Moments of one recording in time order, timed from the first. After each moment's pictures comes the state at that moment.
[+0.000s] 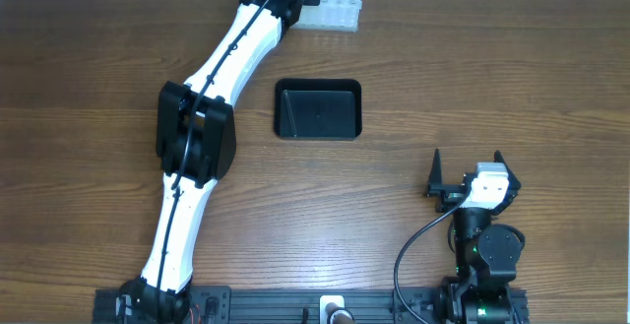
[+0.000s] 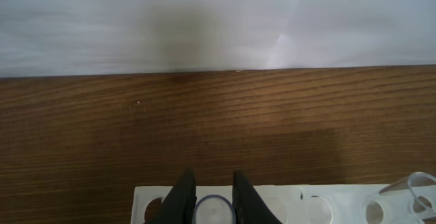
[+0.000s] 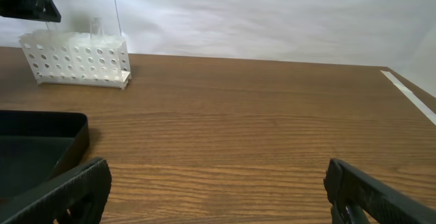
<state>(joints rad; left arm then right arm) -0.41 2.50 2.28 -0.46 -0.24 -0.24 -0.01 0.01 0.03 -0.11 0.06 -0.07</state>
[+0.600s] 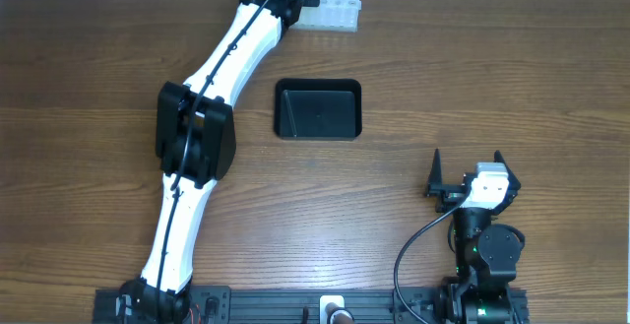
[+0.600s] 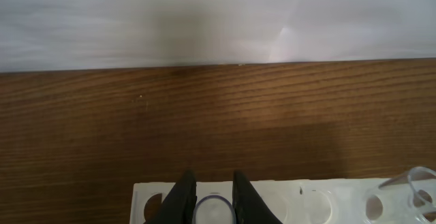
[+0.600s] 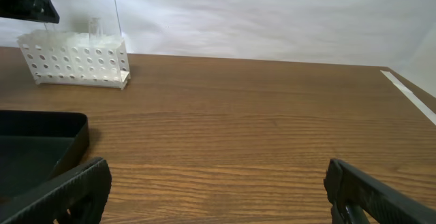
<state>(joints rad) -0.41 2.49 2.28 -0.49 -0.24 -0.24 -0.01 0.01 0.03 -0.11 0.06 -0.07</state>
